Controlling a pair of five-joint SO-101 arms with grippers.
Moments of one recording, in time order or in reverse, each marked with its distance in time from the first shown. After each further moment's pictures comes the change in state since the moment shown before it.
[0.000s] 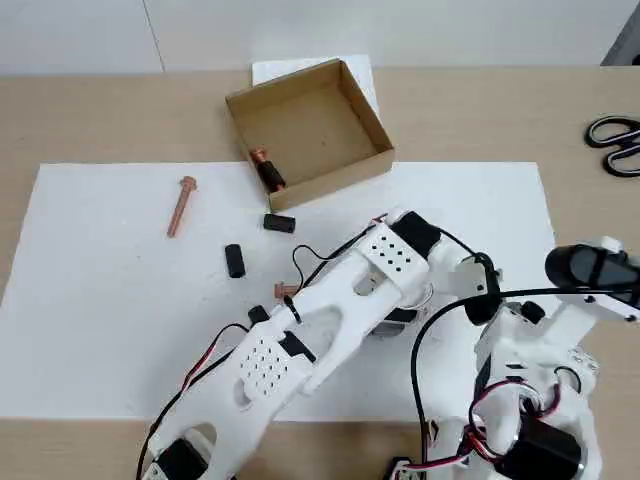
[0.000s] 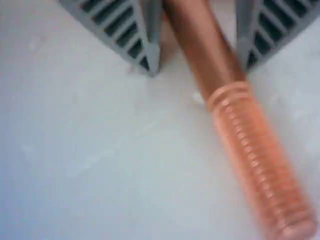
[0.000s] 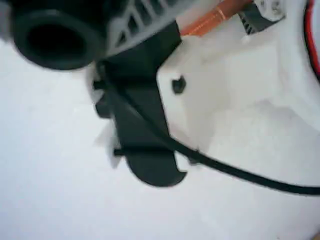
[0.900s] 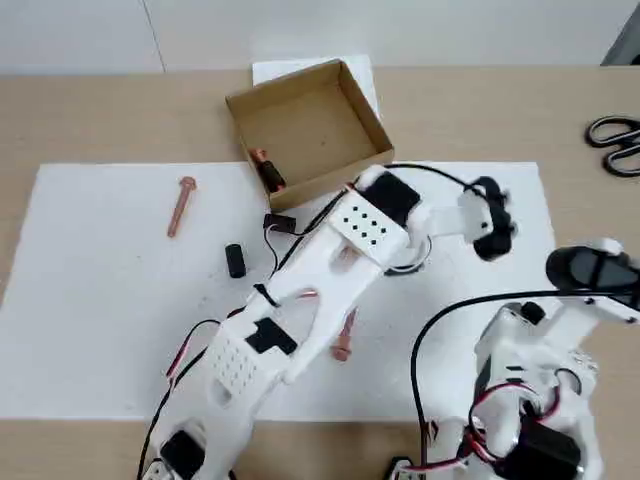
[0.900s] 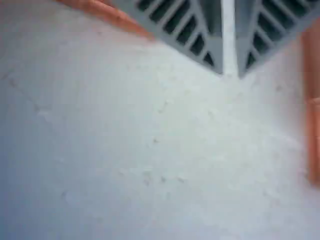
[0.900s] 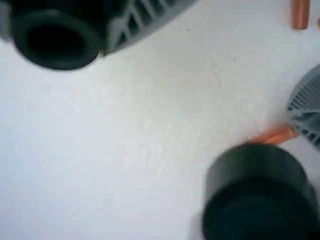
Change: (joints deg) left arm -1.8 -17.3 3.3 -2.5 5.8; right arm 0.1 -0.4 0.0 0.0 0.0
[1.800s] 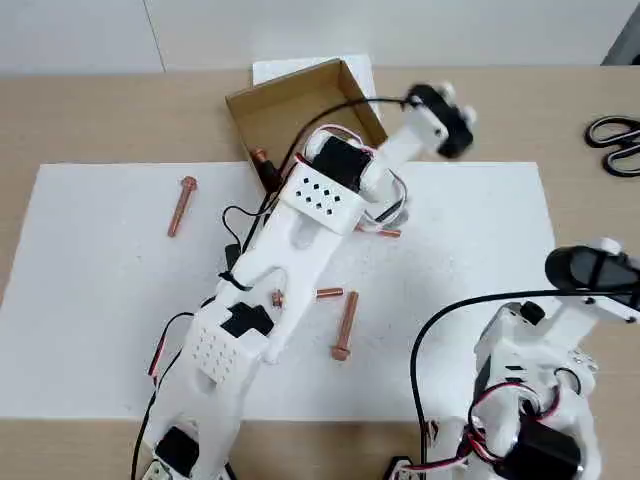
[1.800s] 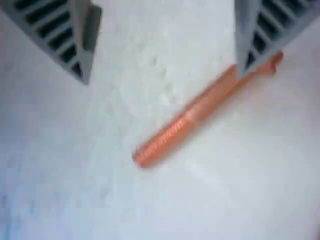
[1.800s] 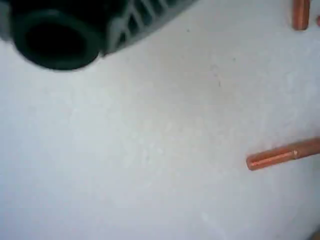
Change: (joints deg) left arm -9.1 -0.7 -5.7 -8.8 29.9; right arm 0.0 0.1 0.0 0.0 0.0
